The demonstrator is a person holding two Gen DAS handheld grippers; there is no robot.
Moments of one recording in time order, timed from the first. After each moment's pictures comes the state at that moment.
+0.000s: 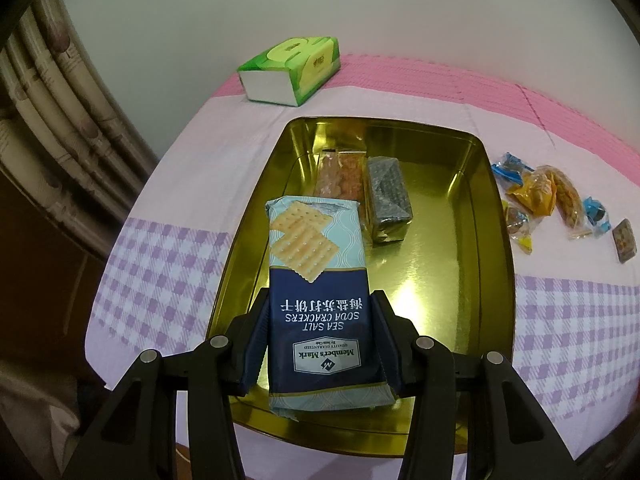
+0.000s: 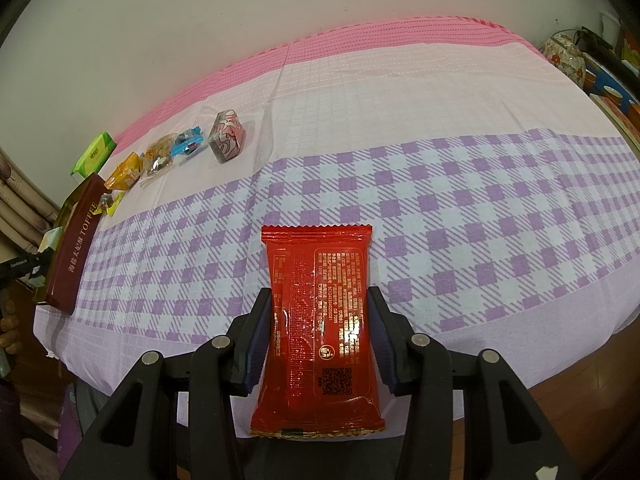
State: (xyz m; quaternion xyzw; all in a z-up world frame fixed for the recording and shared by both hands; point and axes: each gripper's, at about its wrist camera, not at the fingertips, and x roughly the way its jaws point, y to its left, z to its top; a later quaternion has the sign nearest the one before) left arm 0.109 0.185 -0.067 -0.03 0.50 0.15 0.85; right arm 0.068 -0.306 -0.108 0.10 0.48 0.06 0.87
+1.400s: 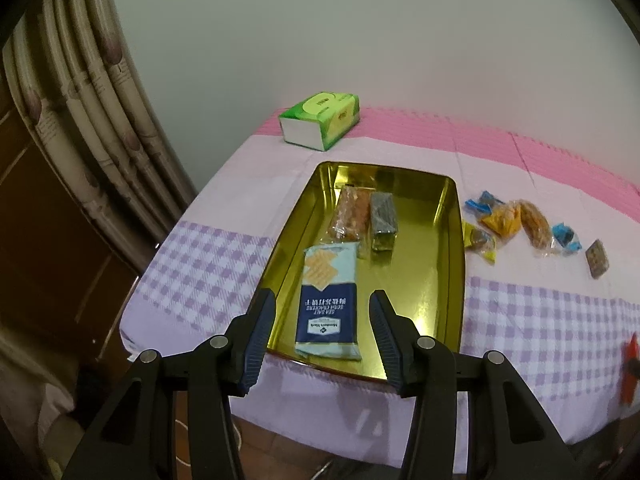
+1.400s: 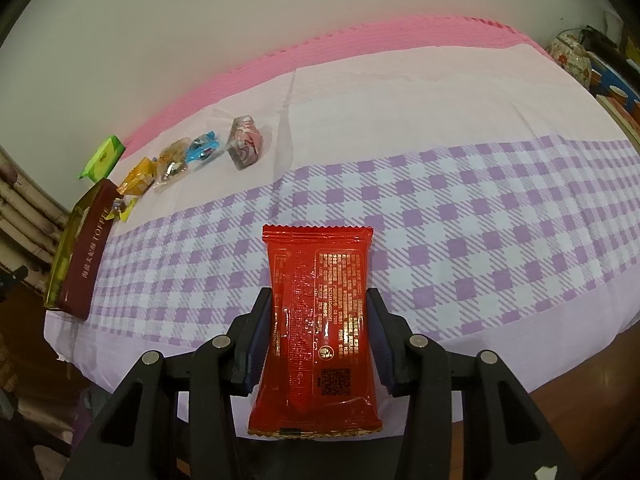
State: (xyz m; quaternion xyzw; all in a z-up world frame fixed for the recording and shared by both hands) left arm 0.038 0.155 -0.011 -0.04 0.42 0.20 0.88; right arm 0.071 -0.295 -0.097 0.11 0.48 0.07 0.87
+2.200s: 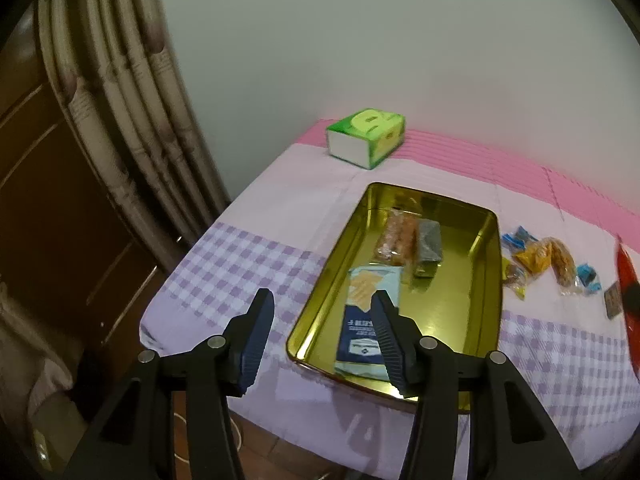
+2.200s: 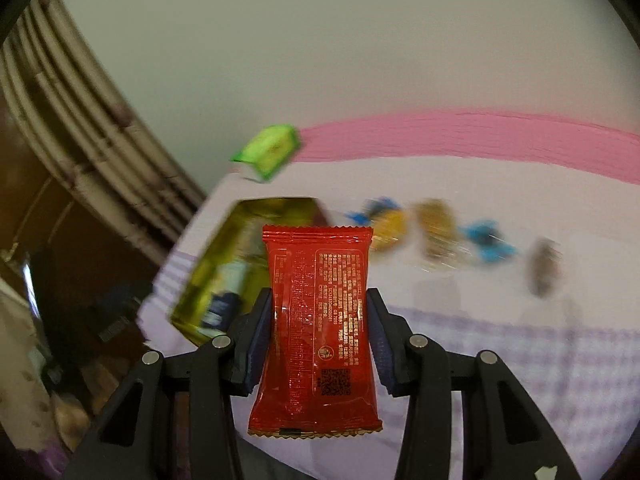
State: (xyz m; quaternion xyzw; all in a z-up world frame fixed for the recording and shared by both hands) left arm 0.030 0.192 -0.003 -0.07 0.39 0.26 0.88; right arm 0.132 -0.059 0.010 0.06 0.43 0.30 0.85
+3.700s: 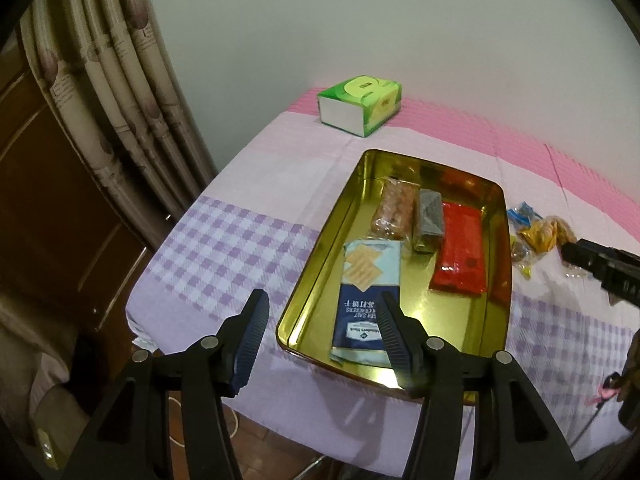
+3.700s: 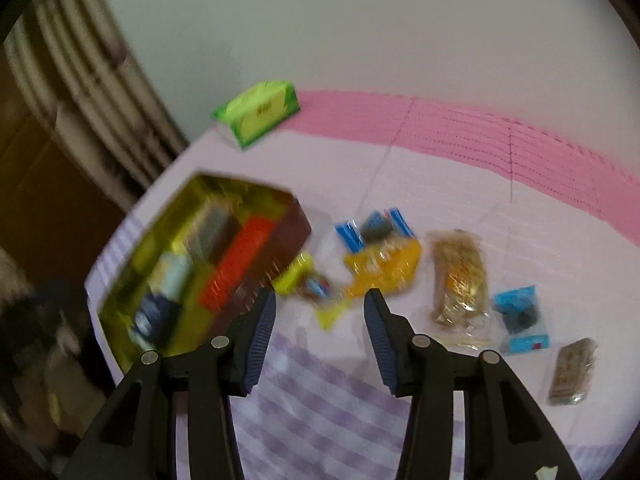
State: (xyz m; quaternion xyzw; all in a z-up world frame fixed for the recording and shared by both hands) left arm 0.042 0.197 -0.023 -0.08 0.44 0.23 0.87; right arm 0.209 -0.013 -0.048 -0.06 0.46 0.33 0.82
